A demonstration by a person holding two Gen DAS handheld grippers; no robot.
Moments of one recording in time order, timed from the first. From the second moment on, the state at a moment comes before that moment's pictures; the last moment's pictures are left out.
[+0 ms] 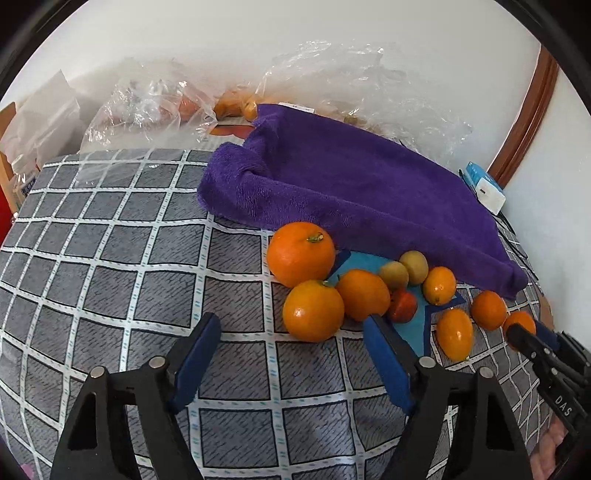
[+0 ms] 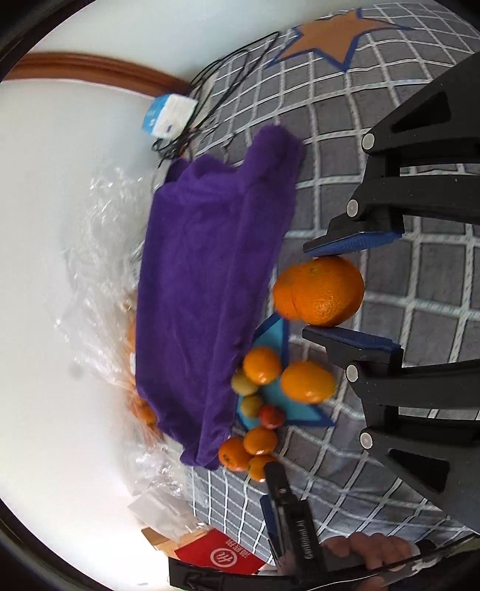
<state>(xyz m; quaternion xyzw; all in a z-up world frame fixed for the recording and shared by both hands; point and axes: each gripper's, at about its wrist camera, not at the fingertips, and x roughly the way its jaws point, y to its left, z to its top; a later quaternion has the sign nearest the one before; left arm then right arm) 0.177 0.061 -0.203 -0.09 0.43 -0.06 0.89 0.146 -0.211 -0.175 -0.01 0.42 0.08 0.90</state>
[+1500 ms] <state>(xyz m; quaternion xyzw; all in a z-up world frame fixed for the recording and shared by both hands) 0.169 0.074 -0.106 -0.11 0.38 -0.06 0.92 0.170 -0.224 -0.115 0.03 0.39 0.04 0.92</state>
